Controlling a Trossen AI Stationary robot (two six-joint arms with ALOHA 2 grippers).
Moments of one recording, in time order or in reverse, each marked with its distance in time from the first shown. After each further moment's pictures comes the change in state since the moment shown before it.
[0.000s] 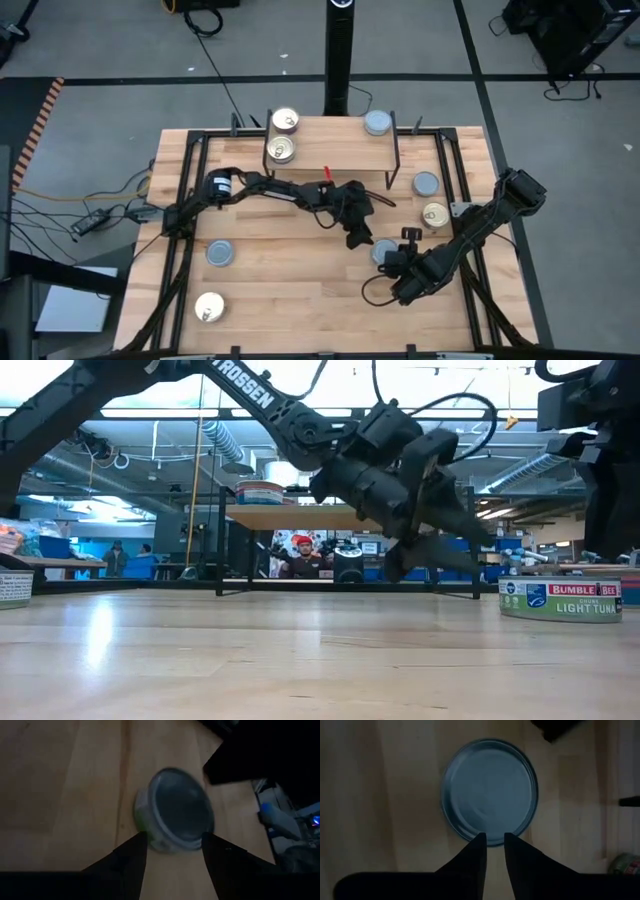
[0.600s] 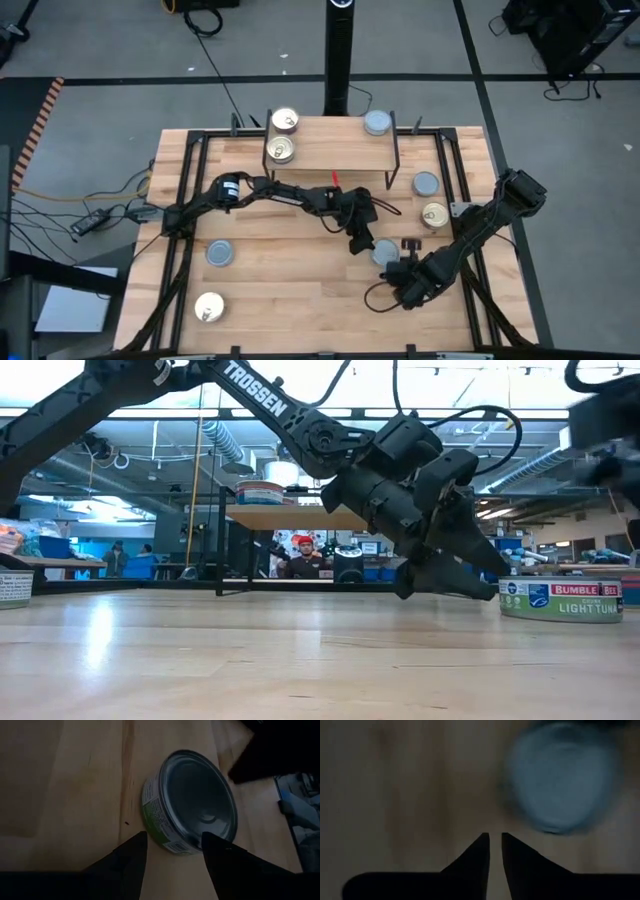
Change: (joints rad) left arm -0.018 0.085 0.098 -0.085 -0.027 0.059; right arm 0.036 0.000 -0.069 0.196 -0.190 -0.012
